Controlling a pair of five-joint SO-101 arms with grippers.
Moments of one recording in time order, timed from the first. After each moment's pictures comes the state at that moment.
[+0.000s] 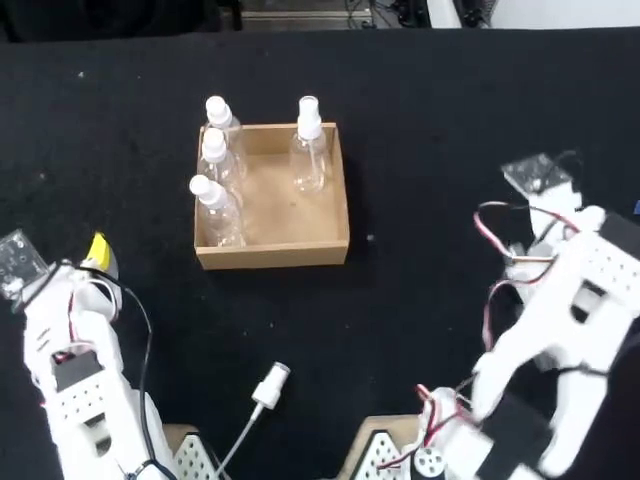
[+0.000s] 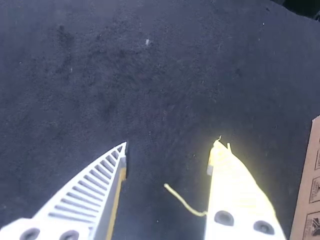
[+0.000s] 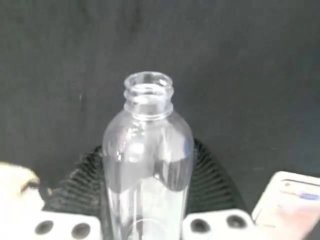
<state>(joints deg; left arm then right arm) -34.2 -69.8 88.7 18.1 5.2 35.9 -21.0 26.2 80.7 52.3</state>
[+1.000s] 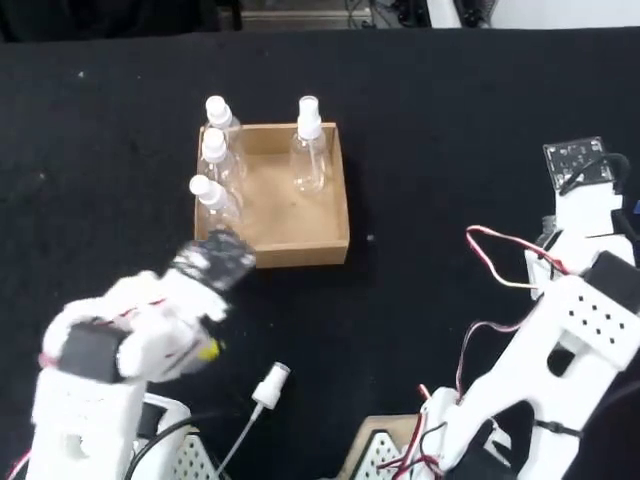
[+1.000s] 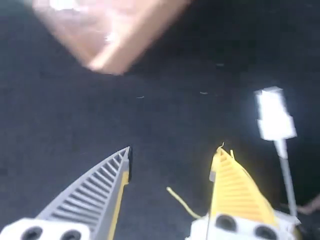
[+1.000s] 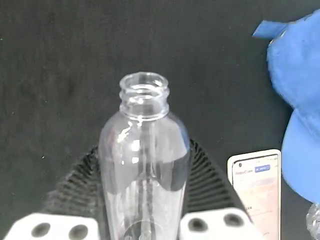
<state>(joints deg) 10.5 -66.2 48.7 91.8 -36.8 39.5 -34.8 32.9 70.8 41.5</state>
